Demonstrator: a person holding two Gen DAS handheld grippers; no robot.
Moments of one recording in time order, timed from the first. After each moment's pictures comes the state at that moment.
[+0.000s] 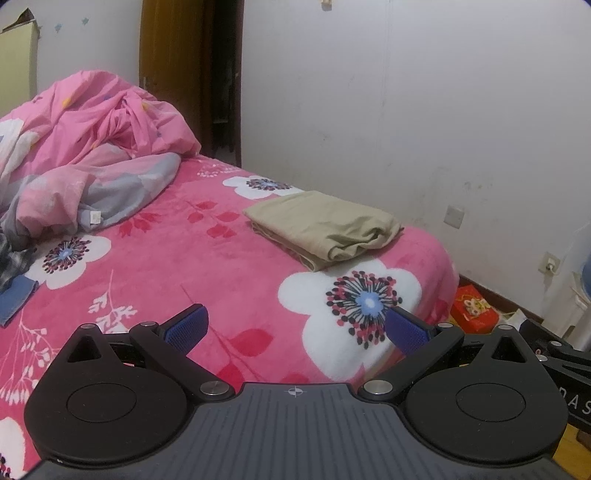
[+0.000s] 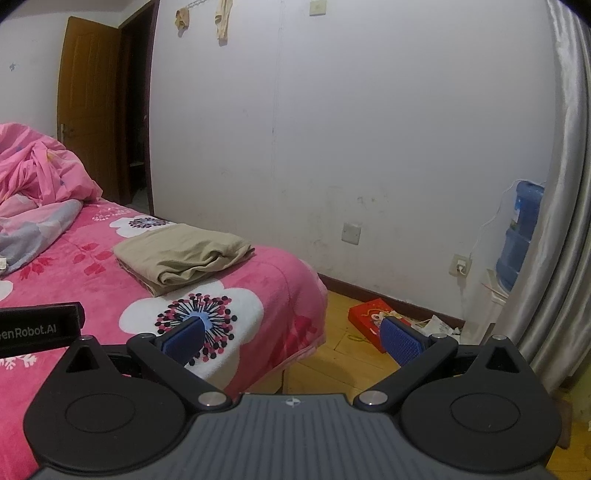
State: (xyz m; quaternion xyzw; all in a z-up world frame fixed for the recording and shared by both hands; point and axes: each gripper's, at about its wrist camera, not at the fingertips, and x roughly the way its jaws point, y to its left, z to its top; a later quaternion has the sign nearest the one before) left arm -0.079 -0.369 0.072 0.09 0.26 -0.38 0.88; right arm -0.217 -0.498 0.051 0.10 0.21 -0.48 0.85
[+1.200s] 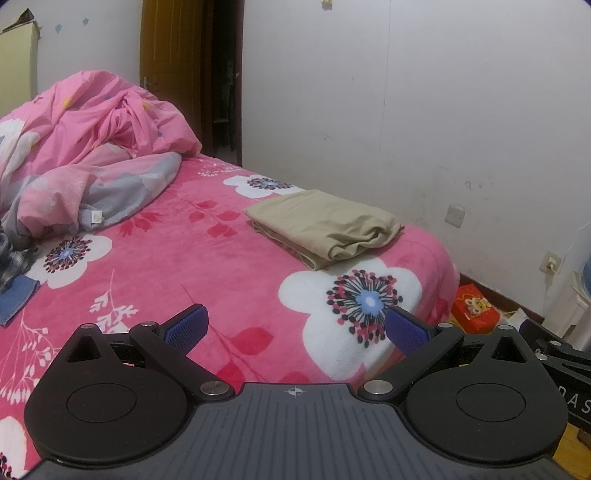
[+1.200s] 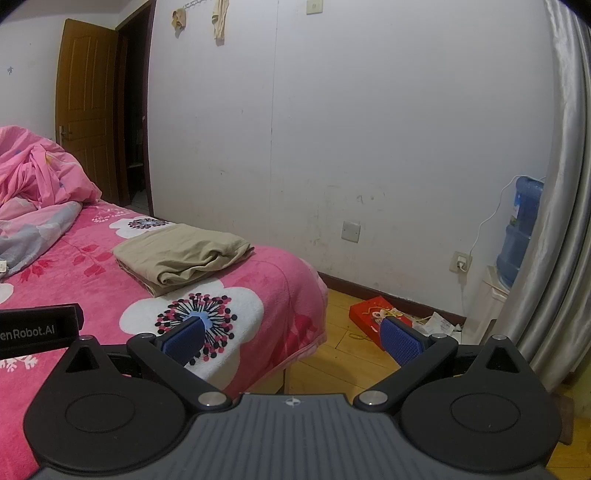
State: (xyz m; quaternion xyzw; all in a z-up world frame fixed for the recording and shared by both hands) left arm -0.080 -0.370 0.072 0.10 0.26 -0.38 0.88; right arm -0.219 -0.498 0.050 0.10 0.21 -0.48 0.85
